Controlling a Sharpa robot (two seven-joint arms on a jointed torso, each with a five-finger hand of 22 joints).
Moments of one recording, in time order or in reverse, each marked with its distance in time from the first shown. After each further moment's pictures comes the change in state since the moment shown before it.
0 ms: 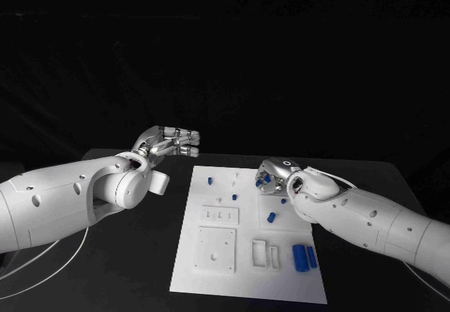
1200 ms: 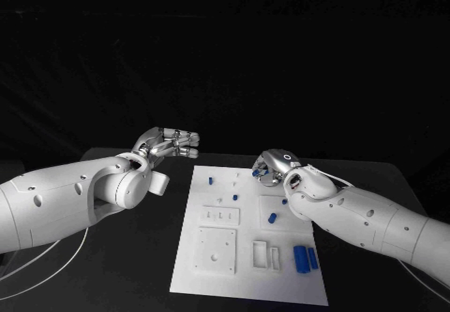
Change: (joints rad) left arm 0.000 0.007 -0.001 -0.015 -0.001 0.000 -0.015; left_hand 0.000 0.000 -0.016 0.002 -0.004 -0.003 0.003 0.000 0.000 -0.005 0.004 0.000 0.000 0.000 0.000 0.000 0.000 0.000 0.000 0.000 0.000 -0.011; right arm 0.012 0.016 0.001 0.016 -0.018 -0.156 -0.059; right_hand -0.003 0.047 0.045 -0.041 -0.009 0.088 -0.026 -0.003 0.023 0.118 -0.029 0.003 0.001 0.027 -0.037 -0.023 0.027 -0.030 0.021 -0.039 -0.012 0.146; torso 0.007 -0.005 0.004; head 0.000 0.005
